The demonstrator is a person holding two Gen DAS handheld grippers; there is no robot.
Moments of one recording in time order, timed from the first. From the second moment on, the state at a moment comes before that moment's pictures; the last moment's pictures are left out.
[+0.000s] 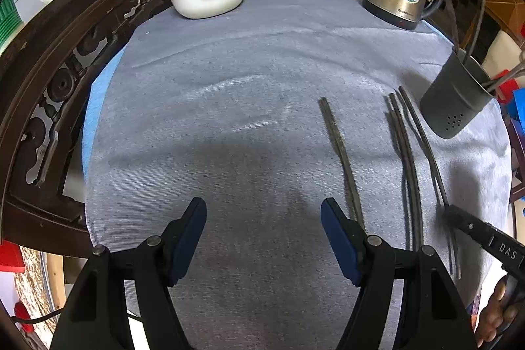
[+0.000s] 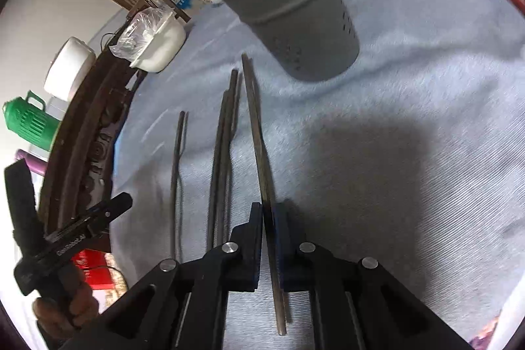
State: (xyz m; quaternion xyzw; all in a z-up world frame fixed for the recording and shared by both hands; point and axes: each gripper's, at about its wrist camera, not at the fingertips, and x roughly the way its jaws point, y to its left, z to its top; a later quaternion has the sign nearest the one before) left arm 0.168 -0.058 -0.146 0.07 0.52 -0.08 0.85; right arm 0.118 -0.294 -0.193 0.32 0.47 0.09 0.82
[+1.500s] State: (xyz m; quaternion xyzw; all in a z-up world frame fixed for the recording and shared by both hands) left arm 0.181 -0.062 -0.154 0.05 0.53 -0.12 0.84; right arm 0.206 -0.261 -0.177 0.18 0.47 0.03 0.86
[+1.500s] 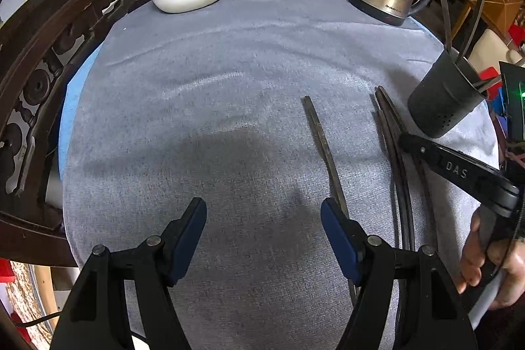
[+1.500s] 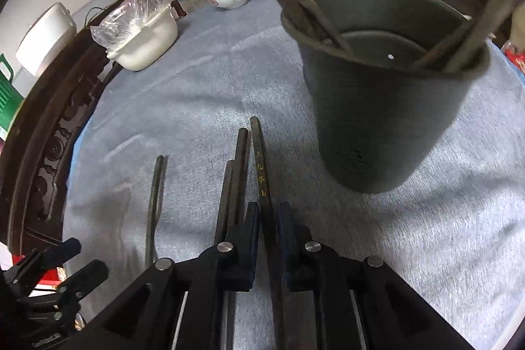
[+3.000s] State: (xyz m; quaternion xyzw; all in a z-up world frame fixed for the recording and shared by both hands) left arm 0.217 -0.166 -0.184 0.08 0.61 -0.26 0.75; right arm 0.144 -0.314 -0.194 0.29 0.45 0.10 0.84
